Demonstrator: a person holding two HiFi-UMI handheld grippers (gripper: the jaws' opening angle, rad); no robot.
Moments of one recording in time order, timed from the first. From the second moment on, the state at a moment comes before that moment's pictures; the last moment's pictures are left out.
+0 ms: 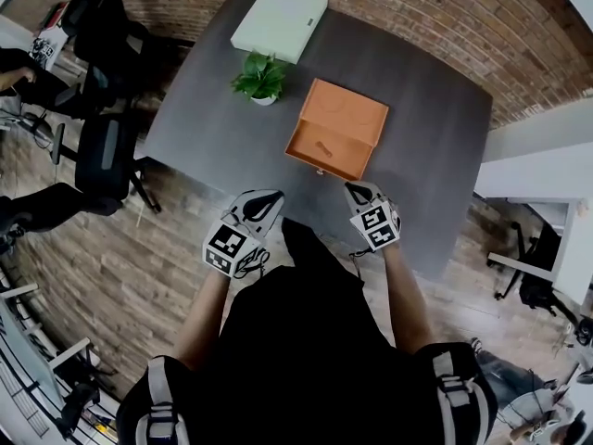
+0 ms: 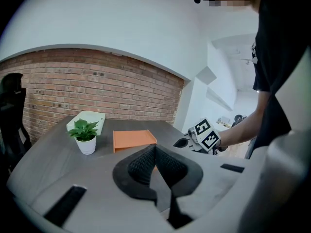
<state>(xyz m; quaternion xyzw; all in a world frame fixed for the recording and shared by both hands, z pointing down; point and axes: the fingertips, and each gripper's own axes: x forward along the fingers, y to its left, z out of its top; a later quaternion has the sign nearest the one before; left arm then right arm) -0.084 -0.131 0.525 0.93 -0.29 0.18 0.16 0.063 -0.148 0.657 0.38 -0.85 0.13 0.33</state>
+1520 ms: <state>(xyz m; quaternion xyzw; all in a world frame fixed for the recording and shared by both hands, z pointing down) -0.084 -0.025 0.514 0.91 -0.35 0.14 0.16 0.071 -0.044 0.554 0.39 -0.88 0.04 0.27</state>
